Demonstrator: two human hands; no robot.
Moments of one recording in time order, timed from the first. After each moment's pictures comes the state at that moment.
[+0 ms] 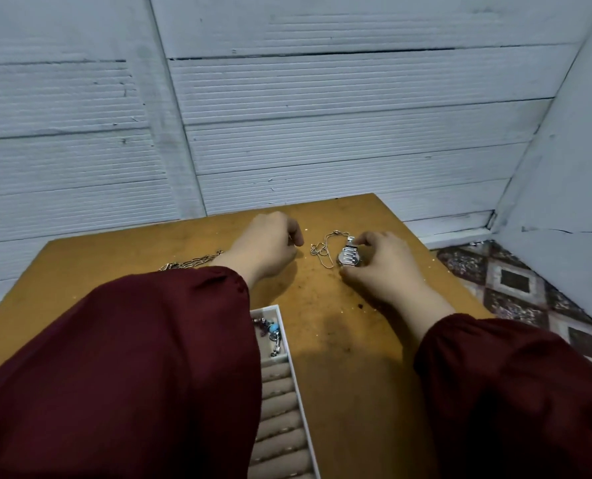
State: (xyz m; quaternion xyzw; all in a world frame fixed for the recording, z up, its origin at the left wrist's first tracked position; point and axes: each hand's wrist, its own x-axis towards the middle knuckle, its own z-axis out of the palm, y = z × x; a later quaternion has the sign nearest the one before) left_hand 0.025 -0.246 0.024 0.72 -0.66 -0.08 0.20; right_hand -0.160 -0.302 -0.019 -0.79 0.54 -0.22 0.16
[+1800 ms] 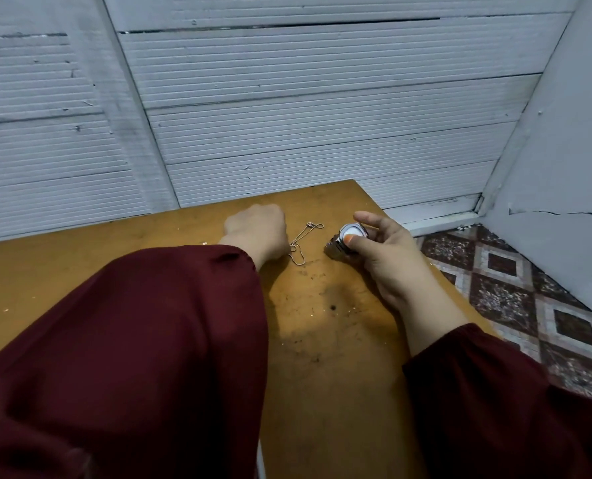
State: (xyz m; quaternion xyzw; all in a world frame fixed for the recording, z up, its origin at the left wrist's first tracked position) left_hand -0.005 -0.305 0.008 0.81 -0.59 -0.02 0.03; right_hand -0.180 -0.318 -0.027 -0.47 0.41 -0.48 0.62
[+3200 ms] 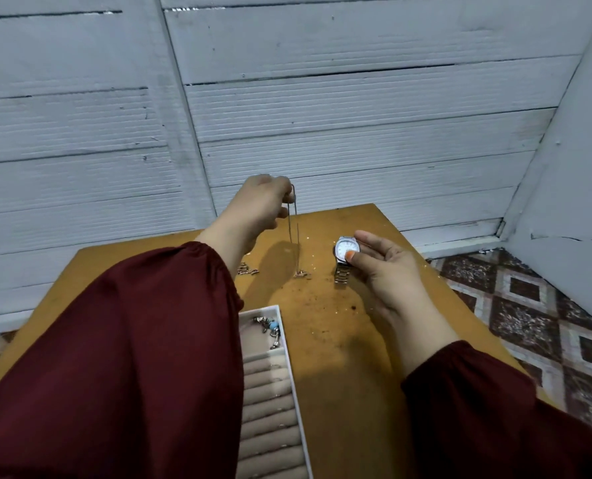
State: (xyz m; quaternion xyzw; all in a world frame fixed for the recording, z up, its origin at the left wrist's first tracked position) left_hand 0.004 -0.223 0.101 0.67 -0.46 -0.29 0.50; right_hand -0.166 -0.262 0.007 -0.41 0.37 -0.49 0.67
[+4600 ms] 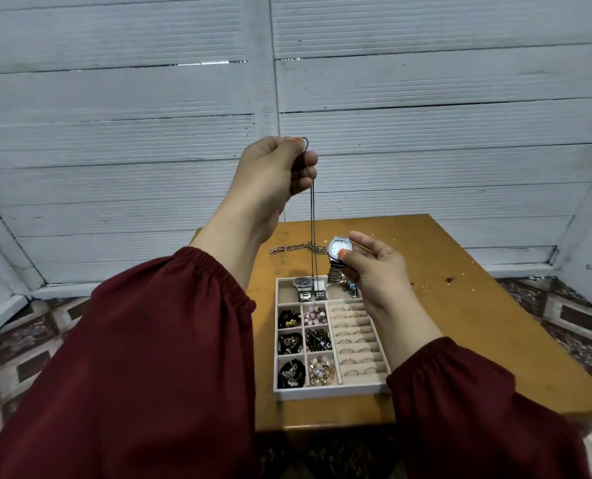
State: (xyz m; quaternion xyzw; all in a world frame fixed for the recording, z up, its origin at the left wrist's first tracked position) left_hand 0.011 -0.016 0.182 0.51 -0.40 -0.27 0.71; right_hand -0.104 -0.101 0.054 -0.44 0.33 -0.45 0.70
